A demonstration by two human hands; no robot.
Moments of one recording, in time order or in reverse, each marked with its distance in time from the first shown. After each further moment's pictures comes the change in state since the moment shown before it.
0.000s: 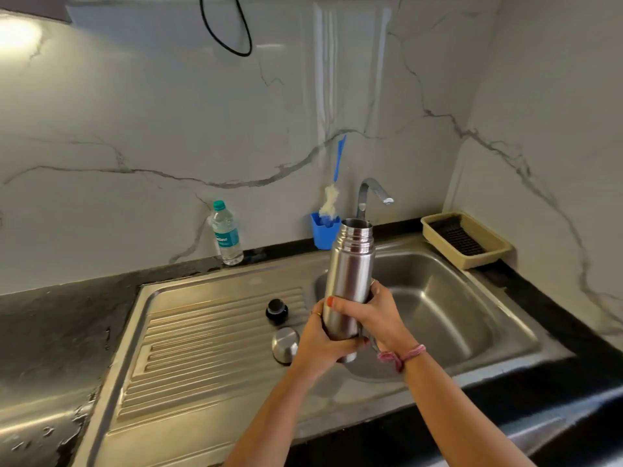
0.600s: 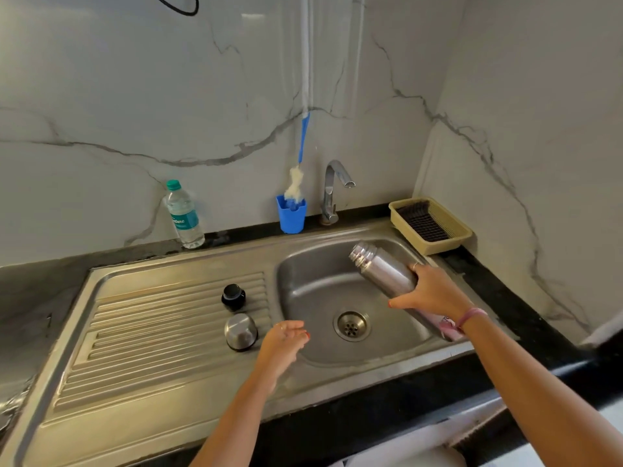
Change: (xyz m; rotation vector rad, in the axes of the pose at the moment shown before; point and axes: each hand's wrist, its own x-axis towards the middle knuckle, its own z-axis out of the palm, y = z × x) left_hand 0.000 -0.039 0.035 0.091 0.066 -0.378; right_hand 0.038 0.016 -0.191 -1.095 -0.097 -0.007
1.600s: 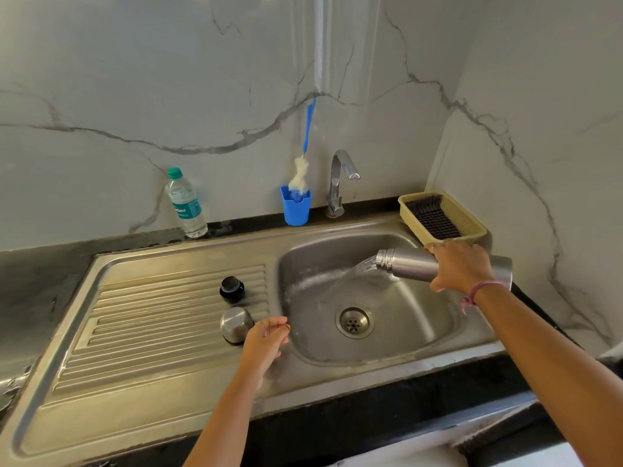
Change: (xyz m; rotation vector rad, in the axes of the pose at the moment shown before) left_hand 0.011 -0.015 -0.003 -0.138 0.199 -0.078; right_hand 0.048 0.037 -0.032 -0.725 0.014 0.027
